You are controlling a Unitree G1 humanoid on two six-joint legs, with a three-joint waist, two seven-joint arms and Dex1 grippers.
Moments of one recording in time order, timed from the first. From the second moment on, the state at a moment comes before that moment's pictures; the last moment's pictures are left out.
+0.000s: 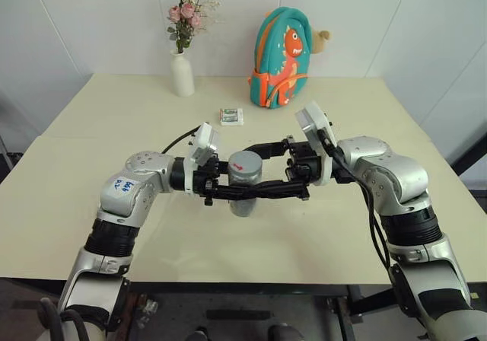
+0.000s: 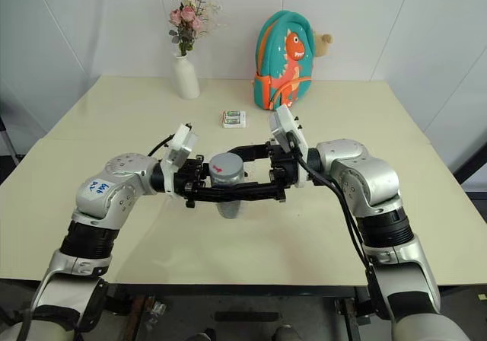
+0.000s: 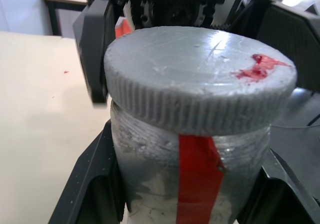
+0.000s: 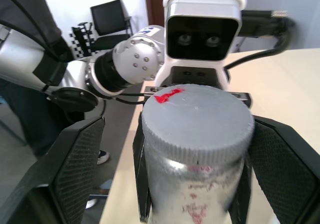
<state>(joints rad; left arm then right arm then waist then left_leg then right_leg) -0.80 0.53 -0.05 0.01 -0.51 0.61 -1.21 -0.93 -0.50 0.10 0.00 0.61 0.65 1.27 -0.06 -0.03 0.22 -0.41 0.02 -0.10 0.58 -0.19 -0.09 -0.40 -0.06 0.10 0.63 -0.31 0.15</state>
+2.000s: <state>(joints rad) -0.78 0.46 -0.04 0.06 -0.48 0.45 -1.11 -0.94 -0.47 -0.02 -0.06 0.76 0.79 1.10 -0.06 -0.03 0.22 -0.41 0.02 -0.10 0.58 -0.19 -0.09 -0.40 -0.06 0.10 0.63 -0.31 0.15</state>
